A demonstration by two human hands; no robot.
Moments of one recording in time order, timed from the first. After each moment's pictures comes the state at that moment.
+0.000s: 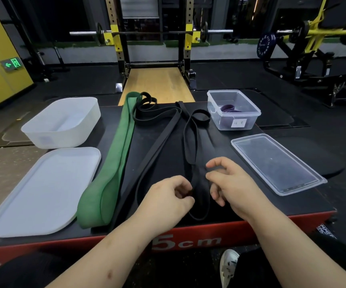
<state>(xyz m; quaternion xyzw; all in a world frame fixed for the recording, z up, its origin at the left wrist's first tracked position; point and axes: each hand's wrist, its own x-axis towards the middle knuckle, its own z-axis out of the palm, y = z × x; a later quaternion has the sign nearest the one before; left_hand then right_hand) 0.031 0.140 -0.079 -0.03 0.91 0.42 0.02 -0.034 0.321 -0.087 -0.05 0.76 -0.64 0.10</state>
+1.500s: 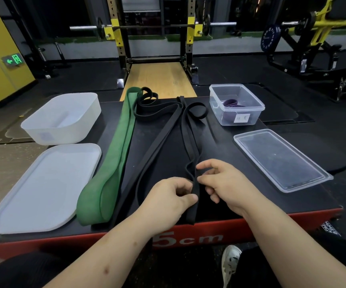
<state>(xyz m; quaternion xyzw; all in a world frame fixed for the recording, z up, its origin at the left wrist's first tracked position) 0.029 0.137 -0.091 -0.01 0.87 0.49 0.04 -0.041 0.309 -0.092 -0.04 0.77 -0.62 0.16</state>
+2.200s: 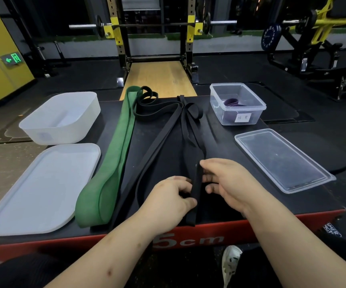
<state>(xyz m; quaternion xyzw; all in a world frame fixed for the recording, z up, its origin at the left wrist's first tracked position) 0.023 0.138 -0.091 0.00 0.90 0.43 0.06 -0.049 0.304 -0.085 0.00 0.69 -0.70 0.20</state>
